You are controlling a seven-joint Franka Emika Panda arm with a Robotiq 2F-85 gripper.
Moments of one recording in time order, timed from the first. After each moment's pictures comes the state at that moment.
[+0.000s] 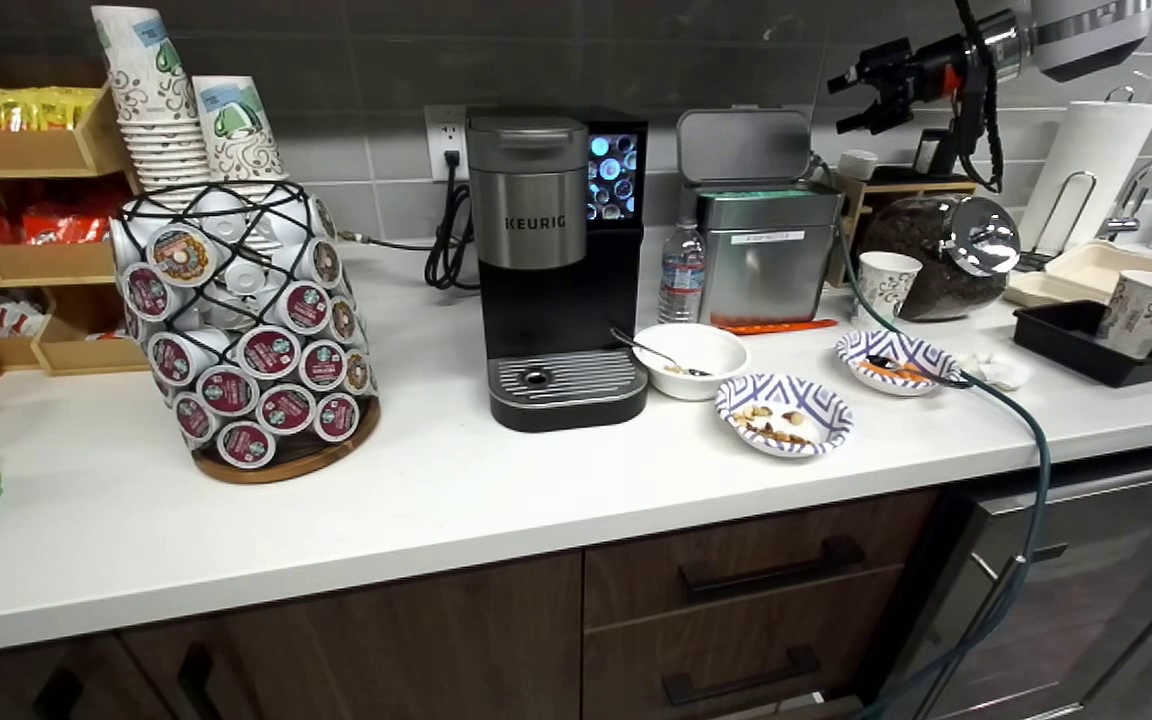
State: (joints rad) arm -0.55 0.70 0.26 -1.12 1.05 2.30 -0.79
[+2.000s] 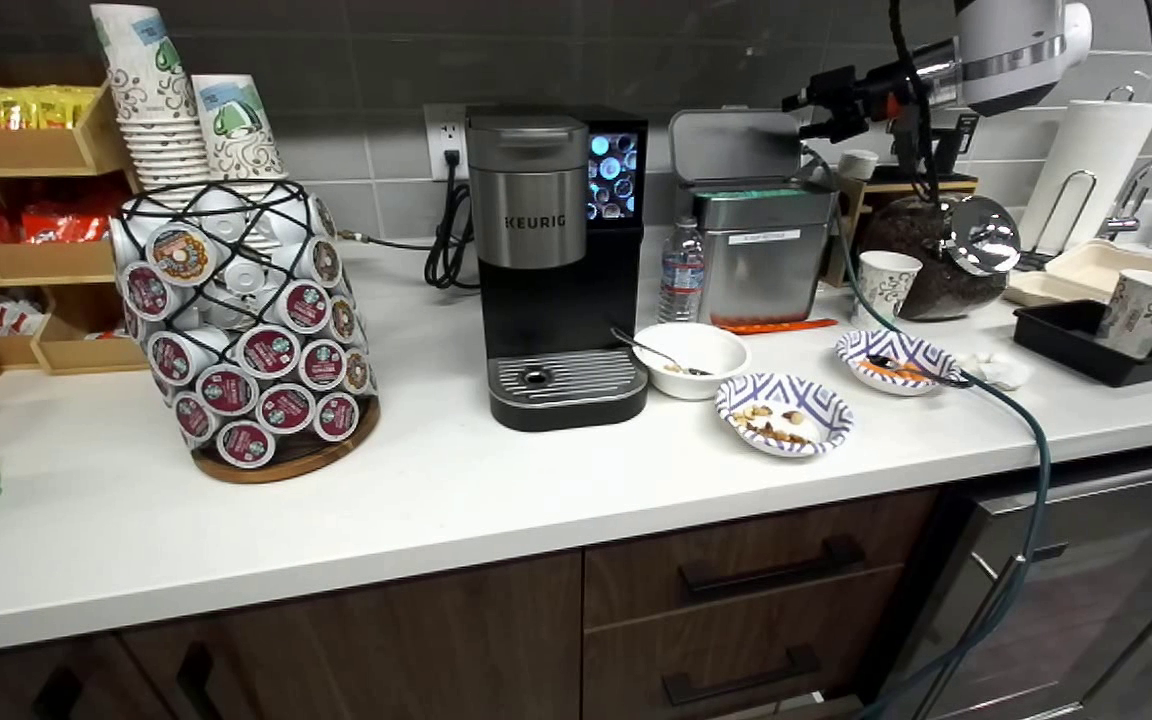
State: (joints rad) arm -0.46 0.86 0.30 -0.95 1.04 2.51 -0.91
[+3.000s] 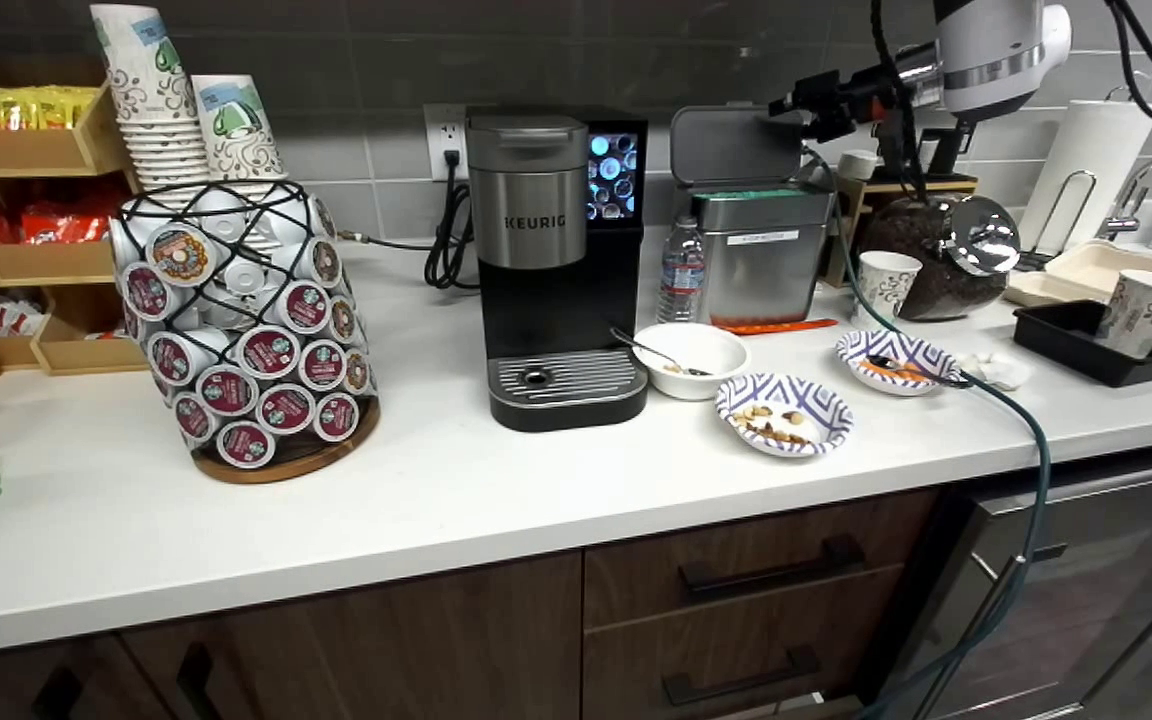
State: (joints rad) arm -0.40 0.93 0.27 -0.85 0.99 2.51 -0.88
